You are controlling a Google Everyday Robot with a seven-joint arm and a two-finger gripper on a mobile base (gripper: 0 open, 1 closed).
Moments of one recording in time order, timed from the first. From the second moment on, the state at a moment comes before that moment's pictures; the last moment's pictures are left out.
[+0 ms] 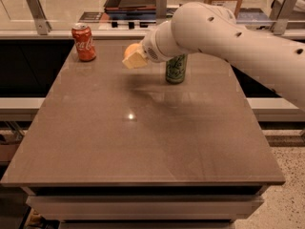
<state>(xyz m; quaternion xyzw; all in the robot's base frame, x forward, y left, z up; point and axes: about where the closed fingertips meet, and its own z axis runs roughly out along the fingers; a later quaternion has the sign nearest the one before) 0.680 0.033 0.903 -0.44 0.77 0.10 0.46</state>
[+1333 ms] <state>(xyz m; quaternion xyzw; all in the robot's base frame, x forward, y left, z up) 0.749 0.087 0.899 -0.50 0.74 0.13 0.44</state>
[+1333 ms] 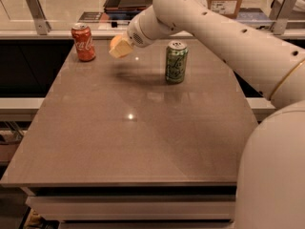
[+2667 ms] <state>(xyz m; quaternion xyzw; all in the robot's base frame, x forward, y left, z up) 0.749 0.170 0.856 -0.51 0.74 0.13 0.42</state>
